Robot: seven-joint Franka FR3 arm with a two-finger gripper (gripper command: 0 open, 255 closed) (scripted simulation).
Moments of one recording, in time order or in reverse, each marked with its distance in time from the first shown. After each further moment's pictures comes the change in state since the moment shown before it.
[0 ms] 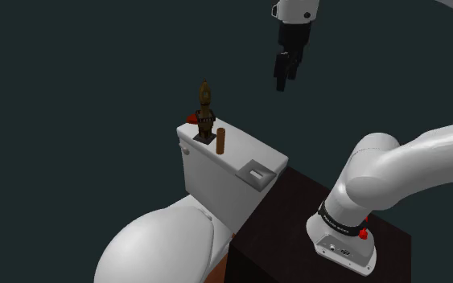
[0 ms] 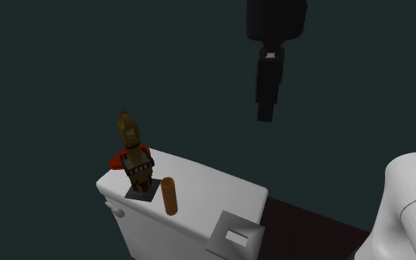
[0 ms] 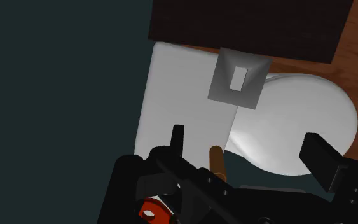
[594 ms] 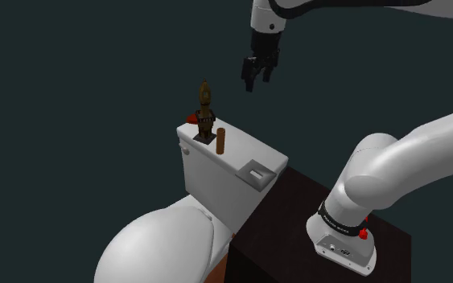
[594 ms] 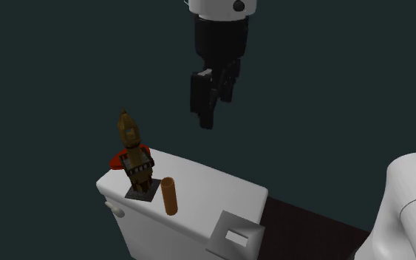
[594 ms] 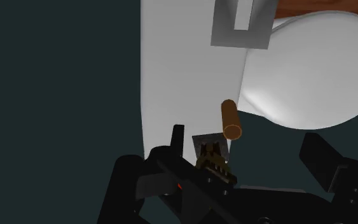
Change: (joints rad) arm -0.029 0.147 0.051 0.004 0.021 0.253 0.175
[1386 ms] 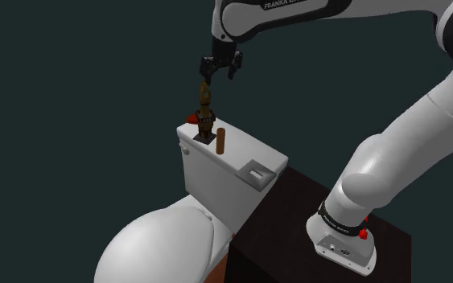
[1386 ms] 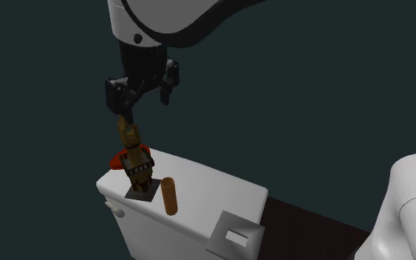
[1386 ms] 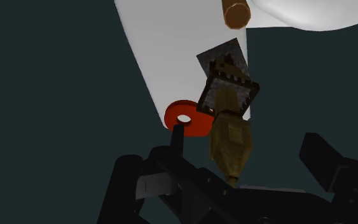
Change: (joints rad) arm -0.066 0.330 0.081 0.148 -0.061 0.369 0.320
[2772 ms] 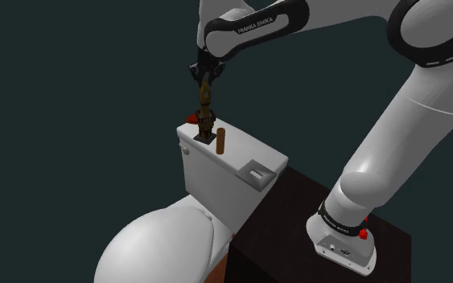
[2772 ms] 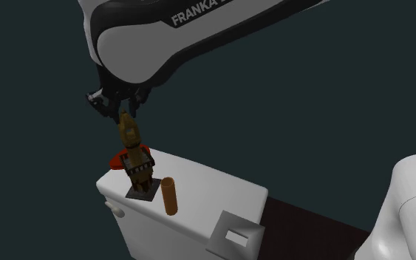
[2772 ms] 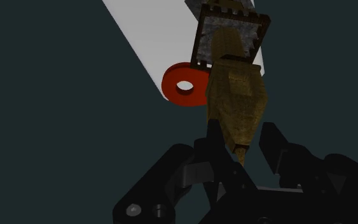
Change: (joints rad) arm -0.035 0.212 0.018 0.097 -0.107 0.206 0.206
